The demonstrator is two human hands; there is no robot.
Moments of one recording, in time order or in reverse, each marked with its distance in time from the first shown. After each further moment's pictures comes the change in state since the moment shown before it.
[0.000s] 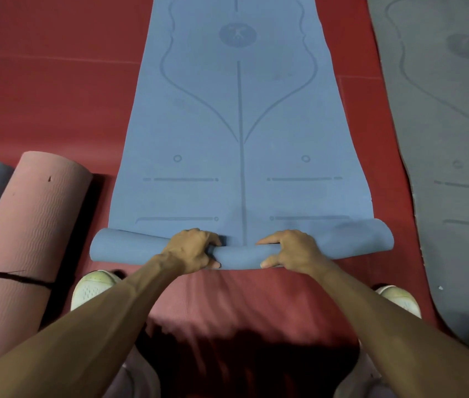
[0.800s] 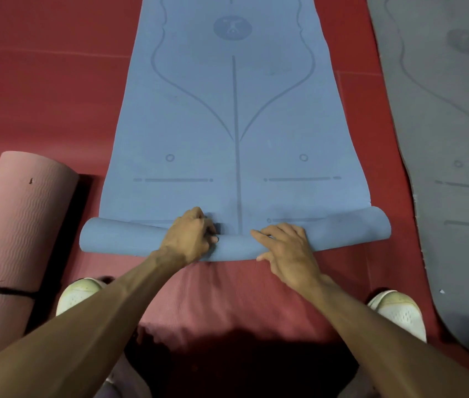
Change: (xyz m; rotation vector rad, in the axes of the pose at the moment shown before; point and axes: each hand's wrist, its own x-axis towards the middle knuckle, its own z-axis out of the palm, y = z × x) left_hand 0.027 0.001 -0.004 -0.070 0.231 0.001; right_hand 0.009 0.012 0.034 -0.260 0.557 -0.372
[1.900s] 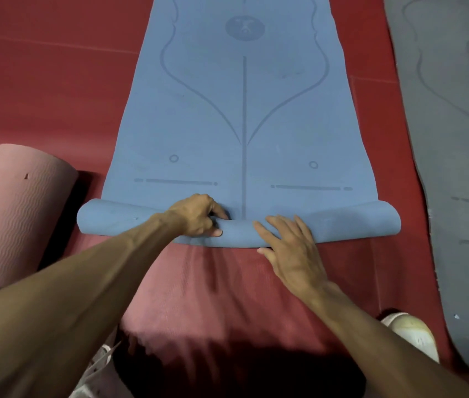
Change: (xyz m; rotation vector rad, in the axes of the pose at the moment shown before) left_hand 0.055 -0.004 -0.033 -0.053 -0.270 0.027; right_hand 0.019 -0.003 -0.007 -0.100 0.064 -0.002
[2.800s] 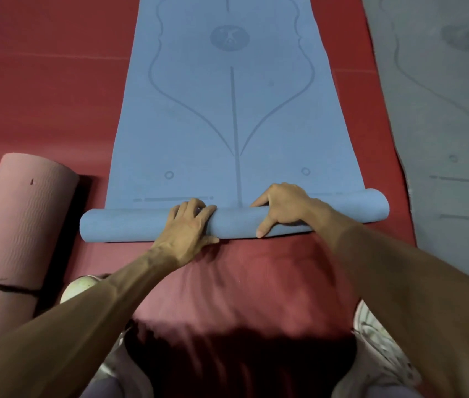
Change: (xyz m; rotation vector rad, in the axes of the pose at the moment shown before) left_hand -0.062 0.007 0.040 0.200 0.360 0.141; right_hand 0.082 0.017 -0.066 0.201 -0.738 0.229
